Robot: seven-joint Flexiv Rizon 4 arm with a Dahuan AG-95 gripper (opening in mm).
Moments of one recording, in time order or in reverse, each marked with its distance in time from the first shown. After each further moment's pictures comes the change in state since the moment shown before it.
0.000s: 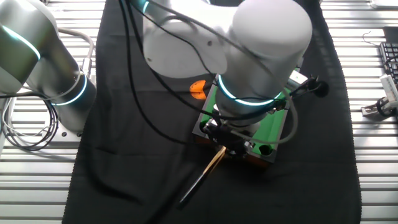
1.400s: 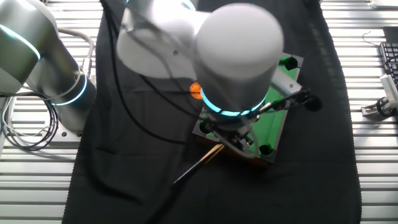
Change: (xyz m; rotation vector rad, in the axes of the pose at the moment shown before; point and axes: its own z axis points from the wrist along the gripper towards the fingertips) arm -0.025 0.005 -0.012 -0.007 -0.163 0.199
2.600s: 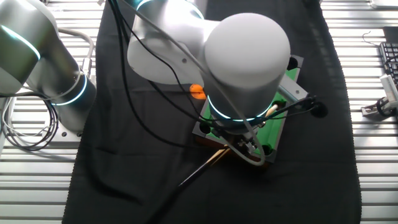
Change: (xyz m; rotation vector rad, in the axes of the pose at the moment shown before) arm -0.007 -0.015 0.014 0.002 -0.024 -0.009
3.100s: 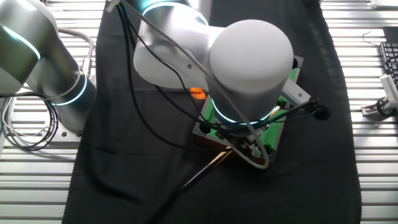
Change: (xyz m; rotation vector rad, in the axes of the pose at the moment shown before) arm -0.006 -0.004 0.009 0.004 -0.002 0.003
